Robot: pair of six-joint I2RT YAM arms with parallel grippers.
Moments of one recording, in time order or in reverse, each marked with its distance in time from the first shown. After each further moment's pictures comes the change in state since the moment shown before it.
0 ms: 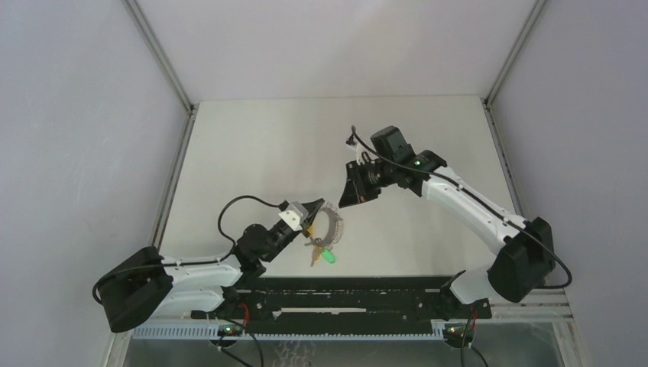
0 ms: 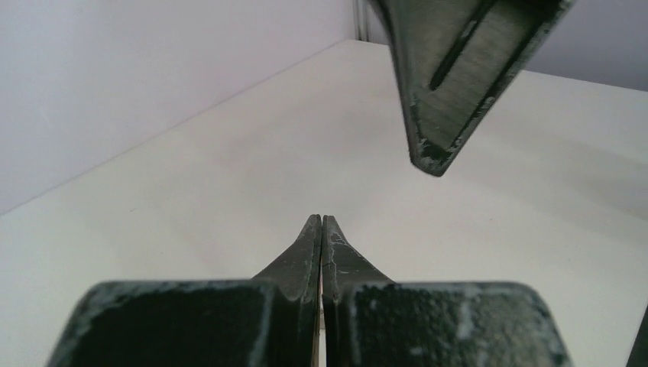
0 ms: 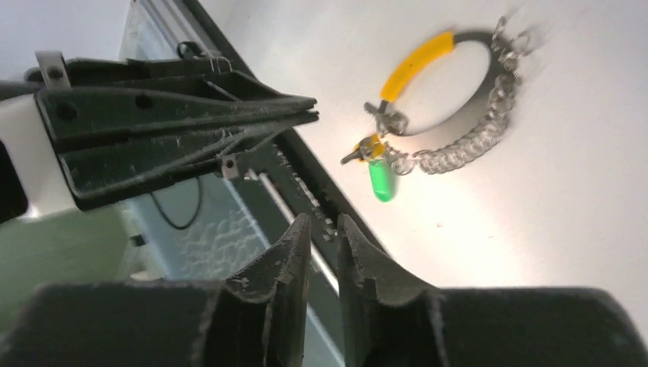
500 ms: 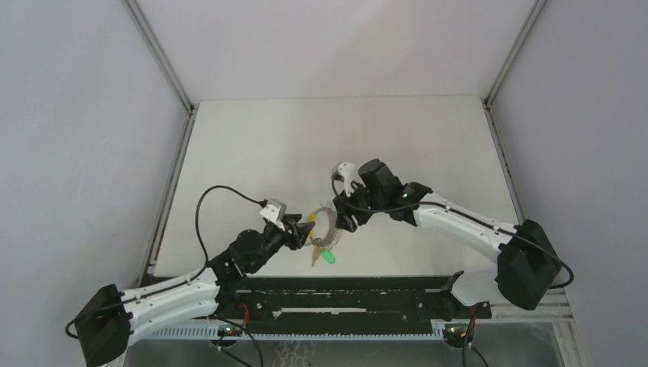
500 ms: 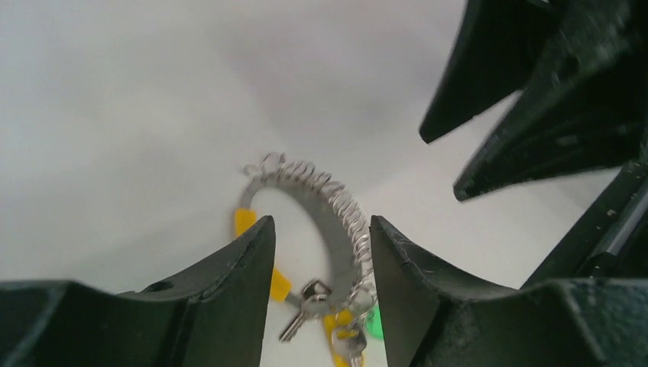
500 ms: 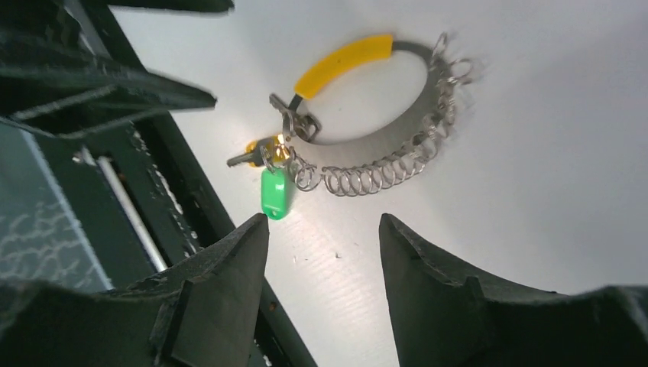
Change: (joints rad) left arm 0.024 -0.377 -0.067 -0.566 -0.088 -0.444; right arm 0.145 -0.110 -0.317 0.327 0.230 -0.325
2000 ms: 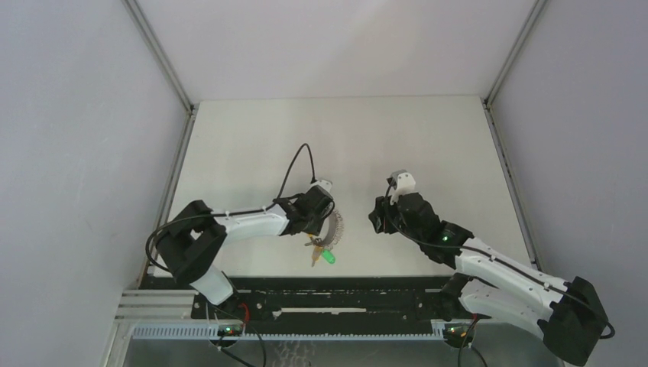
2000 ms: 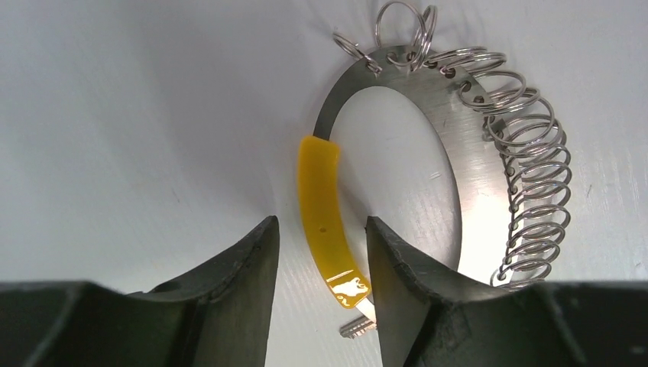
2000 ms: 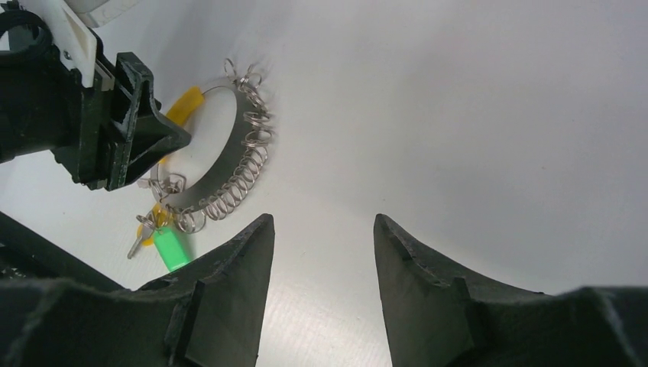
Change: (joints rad) left arm 0.076 0.857 0.692 -0.826 -0.074 -0.129; right arm 0.020 -0.446 -0.447 0.216 0.587 0.341
